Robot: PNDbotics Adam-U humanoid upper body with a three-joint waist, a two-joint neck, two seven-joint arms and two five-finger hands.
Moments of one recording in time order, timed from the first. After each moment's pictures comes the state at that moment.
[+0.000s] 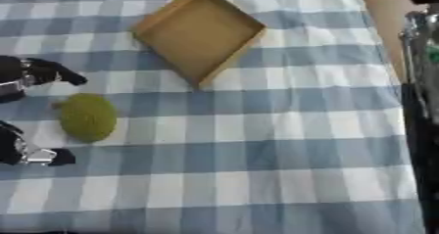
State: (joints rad) left arm -0.67 0.87 -0.51 -1.99 -0.49 0.33 -0.70; right arm -0.60 -0.46 -0.10 -1.98 0.17 -0.25 -0.11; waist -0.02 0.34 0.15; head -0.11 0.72
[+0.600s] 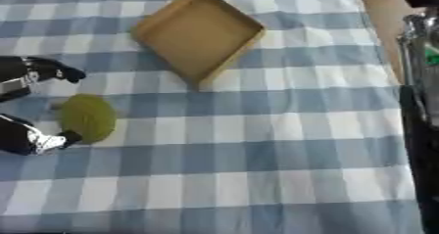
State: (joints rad) left arm -0.67 0.81 -0.51 -1.95 -0.55 0.42 -0.66; right arm -0.60 -0.45 -0.10 -1.98 0.17 -0.25 -0.11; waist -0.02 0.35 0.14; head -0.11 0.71
